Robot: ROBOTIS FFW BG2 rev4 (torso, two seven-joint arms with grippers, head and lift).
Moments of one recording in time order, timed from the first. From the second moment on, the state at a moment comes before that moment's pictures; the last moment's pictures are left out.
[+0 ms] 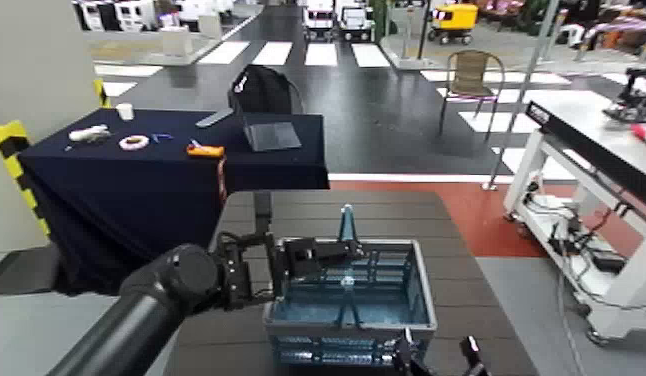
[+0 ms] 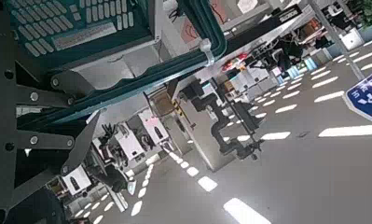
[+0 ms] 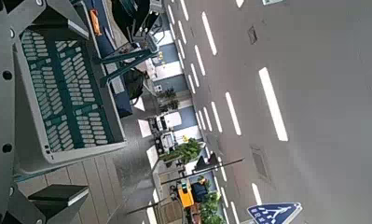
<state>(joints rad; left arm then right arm) -0.65 0.17 -0.44 -1.03 1.07 0.81 -0.75 0.32 -0.11 0.31 -1.59 -0.25 -0.55 -0.20</state>
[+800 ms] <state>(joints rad) -0.68 0.15 -0.47 -0.88 1.06 0.75 -0.78 0.31 -0.11 0.32 -1.58 -0.26 -0.56 -0.20</state>
